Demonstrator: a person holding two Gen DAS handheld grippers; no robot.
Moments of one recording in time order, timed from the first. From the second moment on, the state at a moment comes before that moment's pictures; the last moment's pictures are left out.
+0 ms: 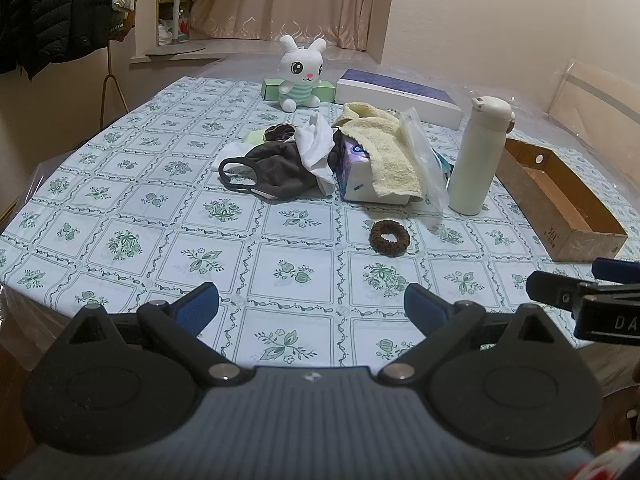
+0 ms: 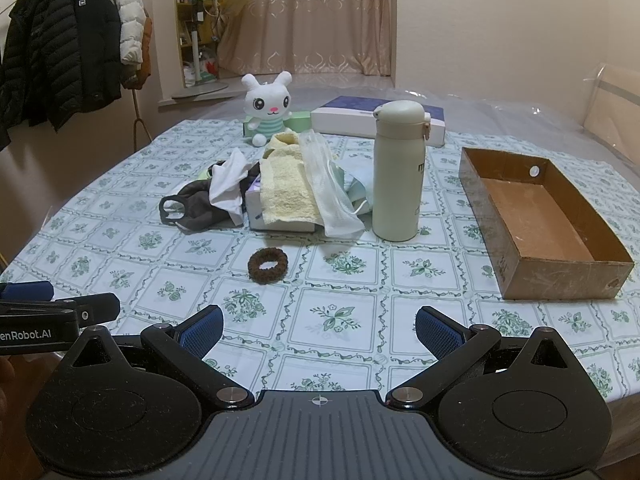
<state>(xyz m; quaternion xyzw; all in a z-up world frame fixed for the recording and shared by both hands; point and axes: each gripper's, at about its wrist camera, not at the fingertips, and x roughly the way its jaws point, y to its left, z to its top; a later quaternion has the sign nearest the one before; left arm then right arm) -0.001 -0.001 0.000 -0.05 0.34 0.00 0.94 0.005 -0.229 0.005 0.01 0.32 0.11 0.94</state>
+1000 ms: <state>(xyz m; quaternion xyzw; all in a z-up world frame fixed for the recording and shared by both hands) 0.001 -0.003 0.002 -0.05 0.34 0.00 0.94 0.003 -0.229 0.006 0.01 0.32 0.11 0.94</state>
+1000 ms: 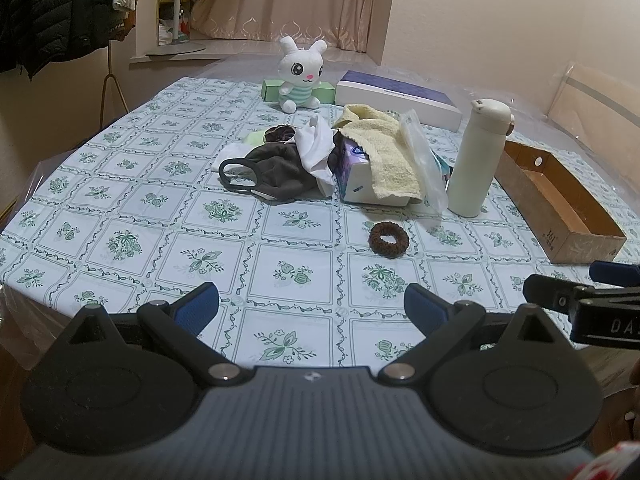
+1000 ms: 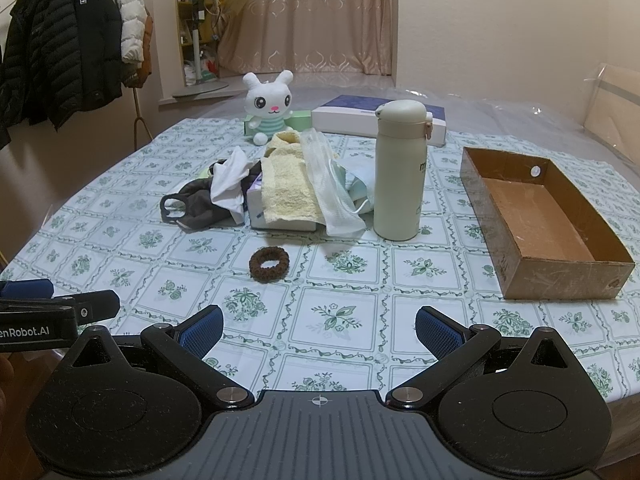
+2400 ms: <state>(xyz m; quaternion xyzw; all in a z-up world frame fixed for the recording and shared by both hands) 0.013 0.024 -0.011 -0.06 0.34 0.00 0.94 0.025 -0.212 -0.005 0.00 0.32 0.13 0.94</state>
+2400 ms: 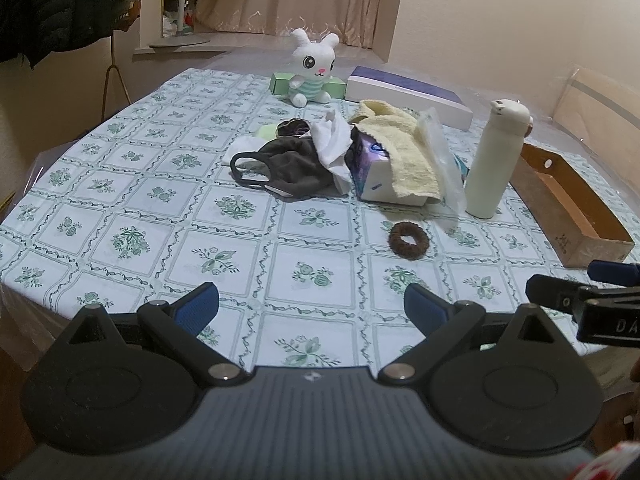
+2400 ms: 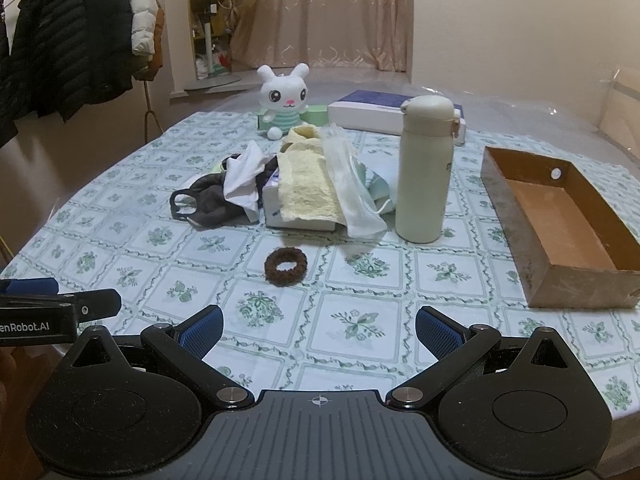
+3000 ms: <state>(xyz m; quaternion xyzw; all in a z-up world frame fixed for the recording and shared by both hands) 0.095 0.068 -0.039 -0.02 0.34 -0.03 0.94 0.097 -0.175 -0.042 -0.01 0.33 0.16 0.93</state>
